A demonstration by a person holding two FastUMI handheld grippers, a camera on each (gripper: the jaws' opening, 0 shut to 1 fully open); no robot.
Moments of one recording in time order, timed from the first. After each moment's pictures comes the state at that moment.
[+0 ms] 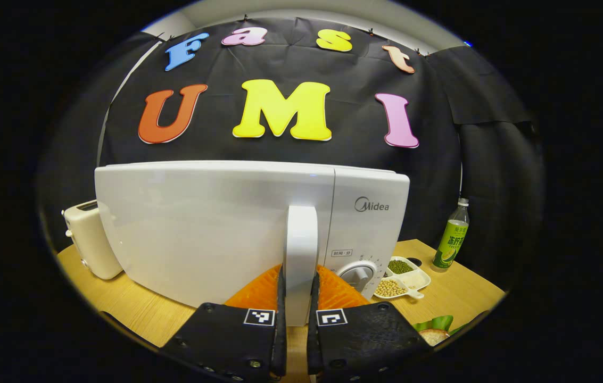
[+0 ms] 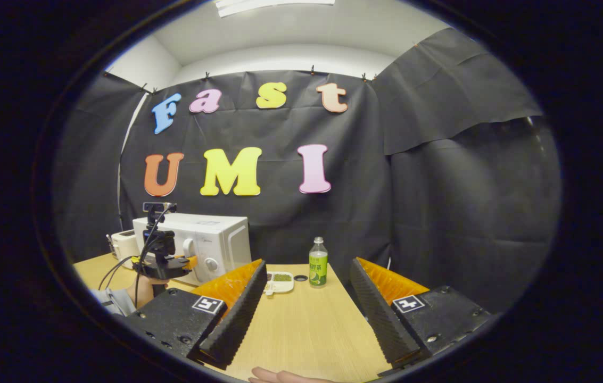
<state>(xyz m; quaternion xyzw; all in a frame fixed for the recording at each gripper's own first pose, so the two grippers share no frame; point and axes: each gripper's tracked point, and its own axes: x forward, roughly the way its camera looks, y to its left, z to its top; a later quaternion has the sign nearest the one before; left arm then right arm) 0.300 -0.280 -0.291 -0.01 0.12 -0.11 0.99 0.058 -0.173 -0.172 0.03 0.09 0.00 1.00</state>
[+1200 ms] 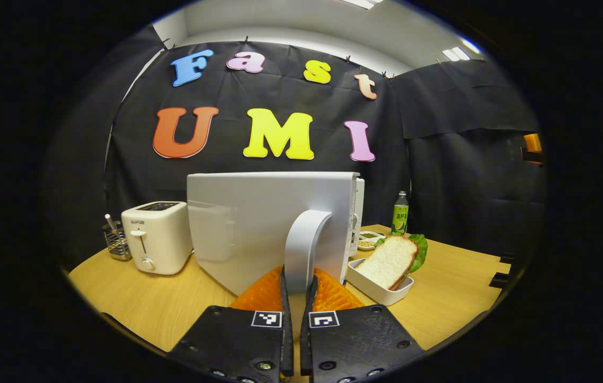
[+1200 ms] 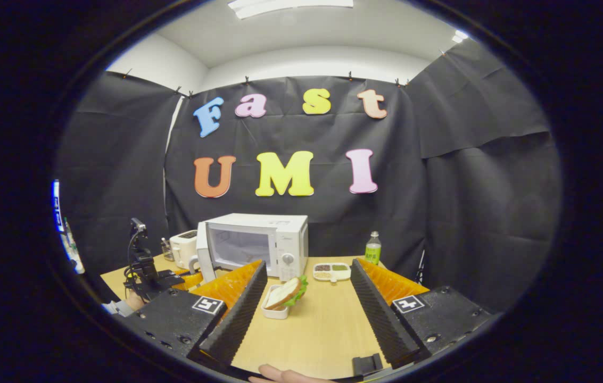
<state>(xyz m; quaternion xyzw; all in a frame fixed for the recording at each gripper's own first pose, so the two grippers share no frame) 0.103 -0.088 -0.275 -0.01 0.07 -0.20 0.98 -0.063 -0.001 -0.127 0.04 0.11 0.09 0.99</state>
